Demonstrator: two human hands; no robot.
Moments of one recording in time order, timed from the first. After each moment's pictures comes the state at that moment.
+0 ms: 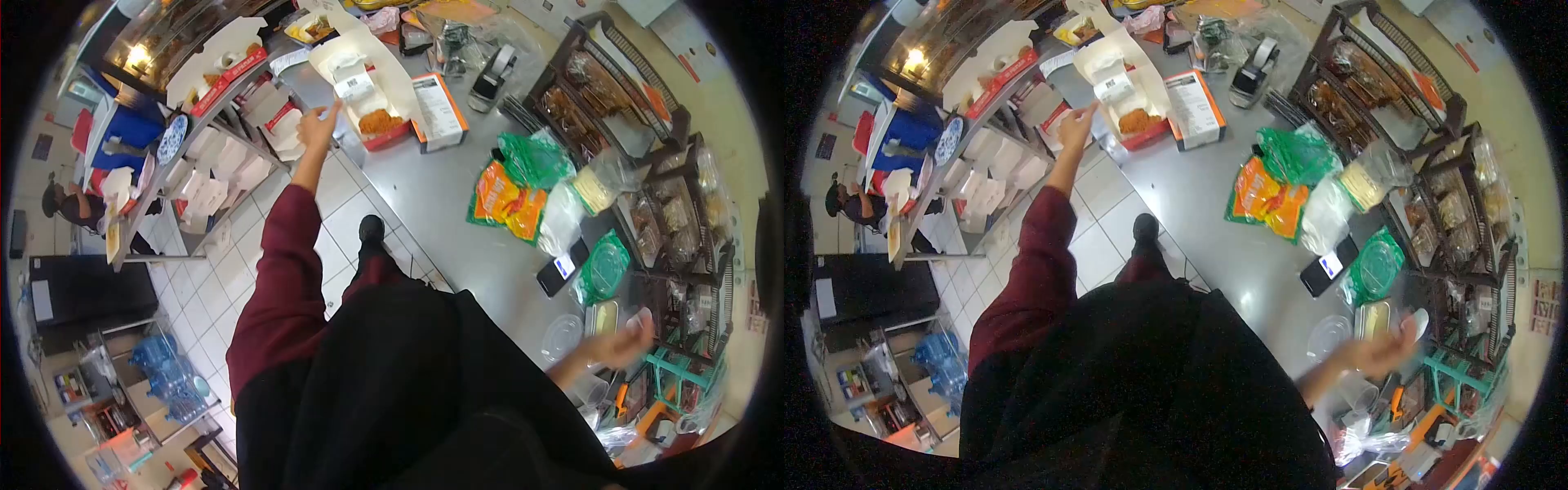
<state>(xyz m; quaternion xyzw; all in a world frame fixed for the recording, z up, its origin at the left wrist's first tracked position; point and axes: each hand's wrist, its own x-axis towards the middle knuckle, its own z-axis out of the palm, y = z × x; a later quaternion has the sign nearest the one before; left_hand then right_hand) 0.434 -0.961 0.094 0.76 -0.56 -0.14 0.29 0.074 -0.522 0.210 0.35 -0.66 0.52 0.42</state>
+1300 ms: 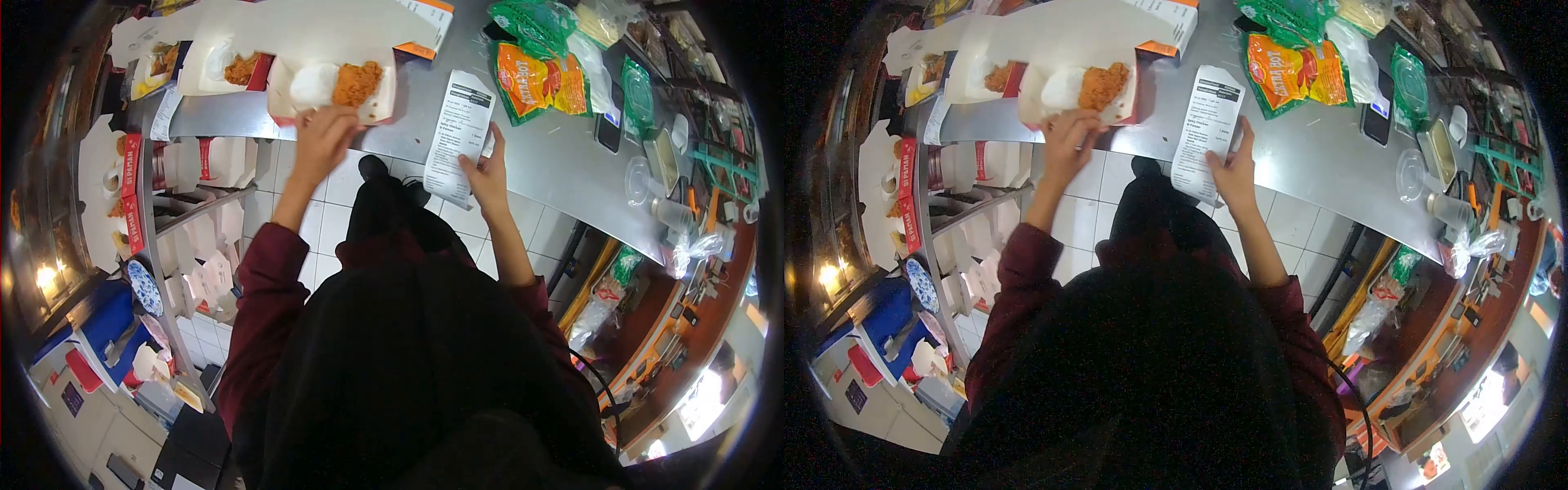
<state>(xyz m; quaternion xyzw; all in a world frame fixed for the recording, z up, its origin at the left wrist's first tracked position) 0.449 -0.985 0.040 0.04 -0.94 -0.18 0.29 0.321 -0.727 0.009 0.10 -0.74 0.60 -0.28</state>
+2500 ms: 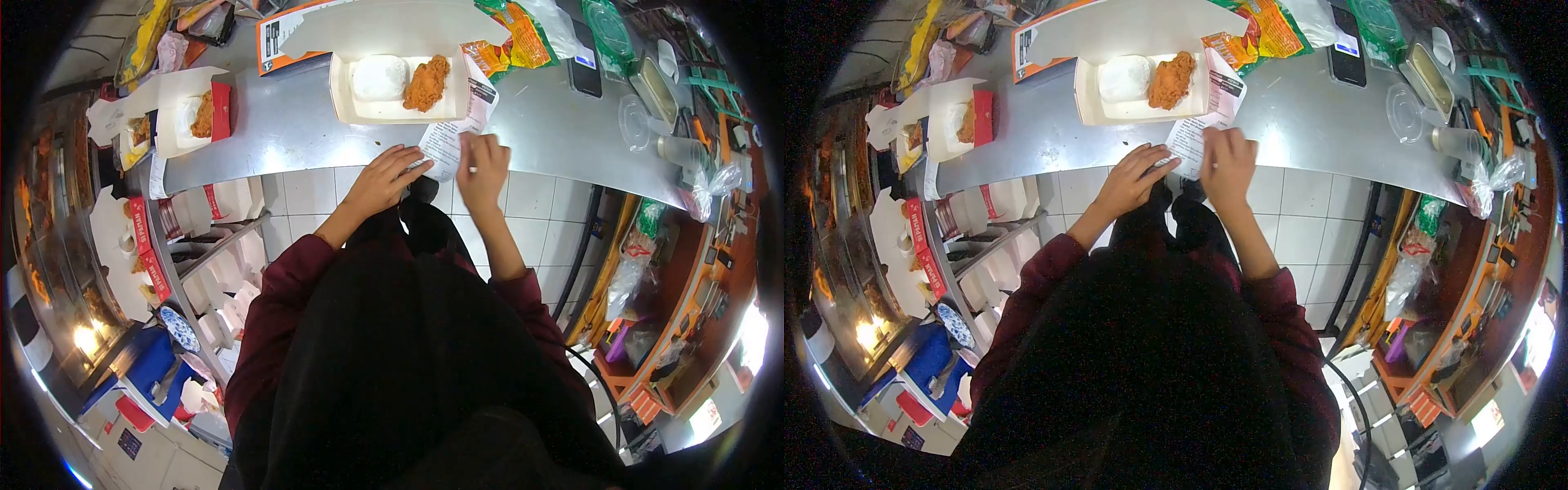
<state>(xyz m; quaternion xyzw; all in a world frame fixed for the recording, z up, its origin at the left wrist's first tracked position) 0.411 -0.872 0.011 -0.19 -0.93 -0.28 0.10 0.325 -0.691 0.014 0.25 -0.90 0.33 0.11</state>
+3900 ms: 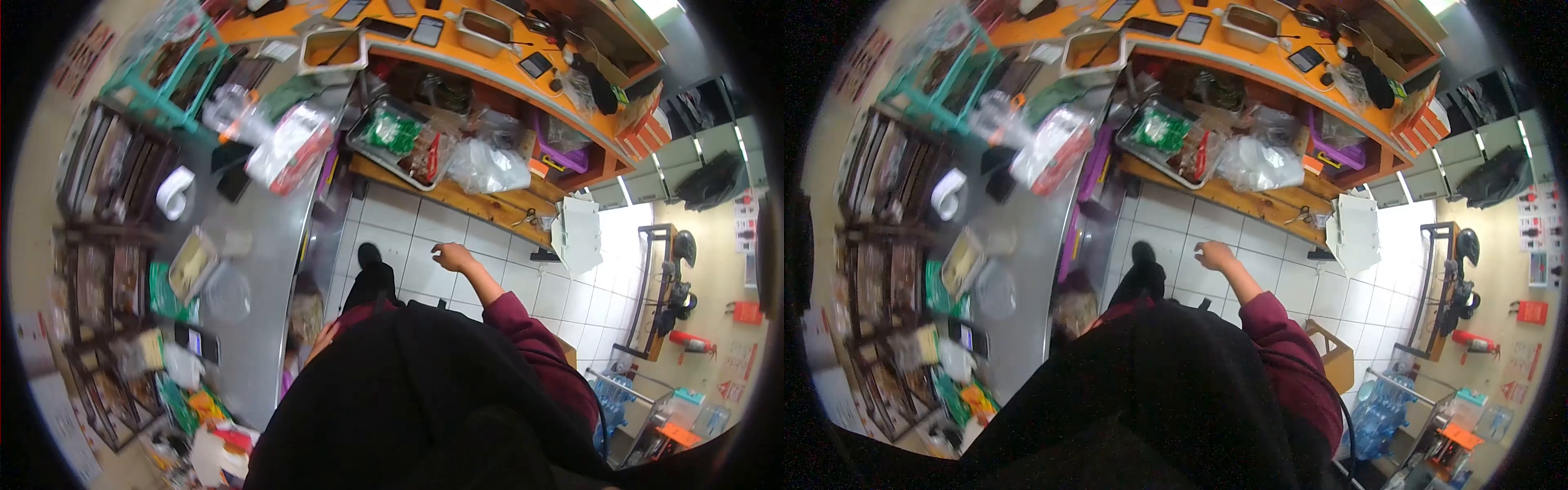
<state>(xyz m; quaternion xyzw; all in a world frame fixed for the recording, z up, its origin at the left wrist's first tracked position) 0.229 -0.435 -0.108 -0.17 -0.71 -0.41 -0.54 0.396 -0.016 -0.086 -0.27 -0.89 0.30 -0.22</state>
